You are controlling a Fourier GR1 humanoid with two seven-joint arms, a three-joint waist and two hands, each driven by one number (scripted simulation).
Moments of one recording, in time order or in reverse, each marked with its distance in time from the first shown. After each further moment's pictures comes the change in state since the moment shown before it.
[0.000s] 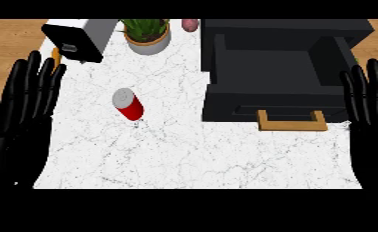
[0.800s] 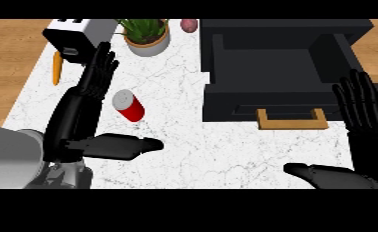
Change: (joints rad) left arm -0.157 -0.066 -0.117 0.163 -0.137 0.116 0.357; right arm 0.050 -0.025 -0.024 0.016 0.024 -0.006 0.221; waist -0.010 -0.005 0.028
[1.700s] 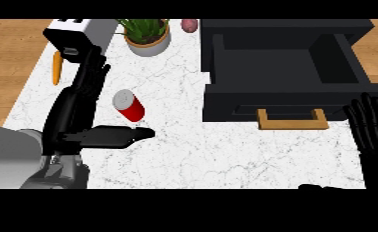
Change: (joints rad) left arm 0.017 0.006 0.056 0.059 0.022 0.042 0.013; right arm 0.155 0.022 -0.075 0.006 -0.042 0.108 -0.121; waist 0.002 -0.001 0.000
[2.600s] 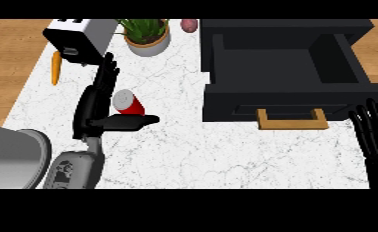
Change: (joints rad) left arm -0.043 -0.010 0.061 0.349 0.025 0.024 -0.272; right arm 0.029 0.025 -0.050 0.008 0.006 0.057 -0.034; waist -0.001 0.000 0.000
